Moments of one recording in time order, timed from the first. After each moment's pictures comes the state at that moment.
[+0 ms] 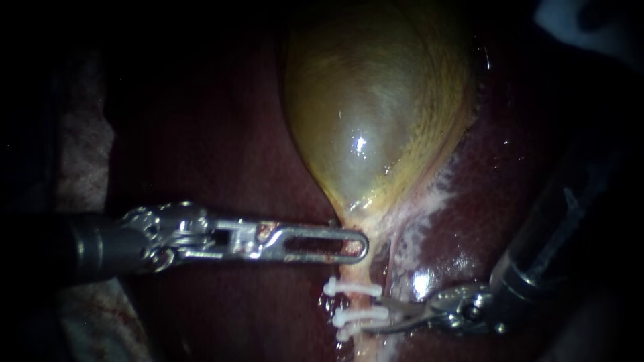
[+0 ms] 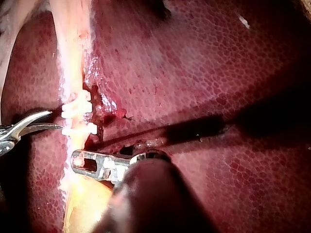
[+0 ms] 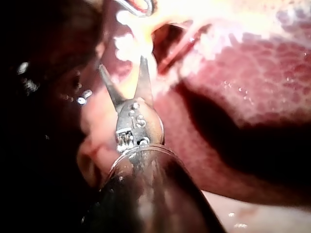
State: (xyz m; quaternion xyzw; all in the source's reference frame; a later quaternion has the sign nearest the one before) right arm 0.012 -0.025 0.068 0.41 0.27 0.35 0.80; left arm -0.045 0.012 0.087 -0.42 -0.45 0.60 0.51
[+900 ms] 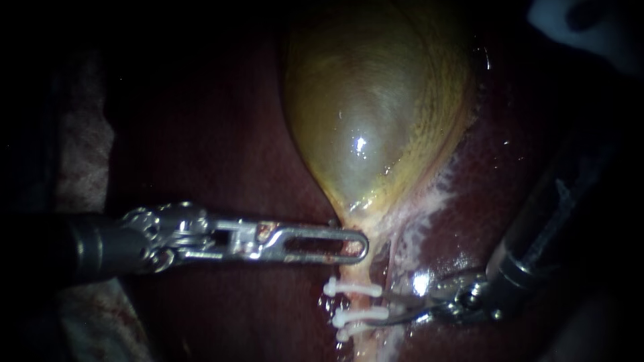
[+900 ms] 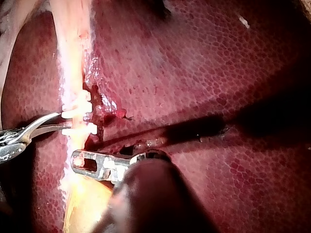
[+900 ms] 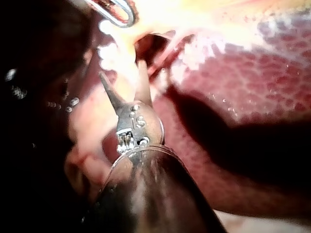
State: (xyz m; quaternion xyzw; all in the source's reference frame) right arm 0.012 -0.024 0.072 0.41 0.26 0.35 0.80; left arm -0.045 0.012 0.087 -0.42 -0.45 0.60 0.51
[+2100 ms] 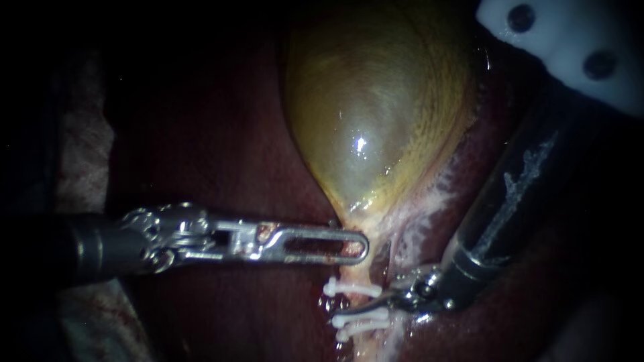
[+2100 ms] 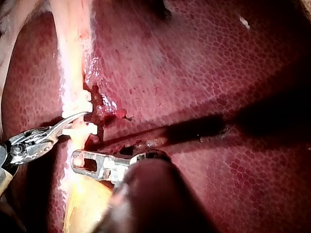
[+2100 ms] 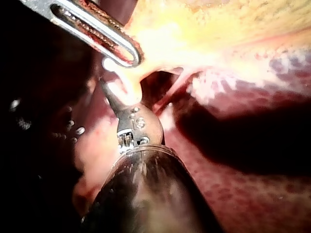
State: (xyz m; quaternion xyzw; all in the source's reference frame) right arm 0.016 -0.024 0.075 0.42 0.25 0.37 0.79; left arm -0.045 0.012 0.087 -0.42 -0.45 0.60 0.51
